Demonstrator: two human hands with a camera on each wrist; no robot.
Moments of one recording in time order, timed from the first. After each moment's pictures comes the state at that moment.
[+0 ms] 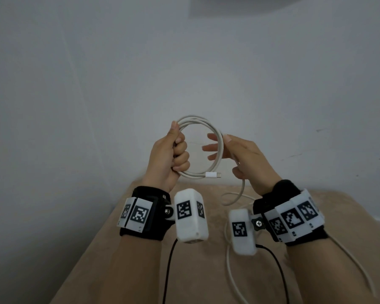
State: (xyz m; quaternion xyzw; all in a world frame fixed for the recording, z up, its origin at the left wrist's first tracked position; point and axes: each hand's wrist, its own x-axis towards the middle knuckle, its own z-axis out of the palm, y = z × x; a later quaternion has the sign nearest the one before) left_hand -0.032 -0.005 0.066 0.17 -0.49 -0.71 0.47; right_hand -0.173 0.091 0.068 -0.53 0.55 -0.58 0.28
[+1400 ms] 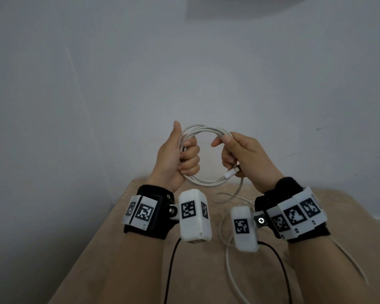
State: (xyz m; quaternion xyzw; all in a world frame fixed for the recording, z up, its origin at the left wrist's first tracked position) left_hand -0.040 -0.001 0.063 0.13 -0.48 -0.79 0.37; right_hand -0.180 0.086 0.062 -0.56 0.53 -0.59 0.25
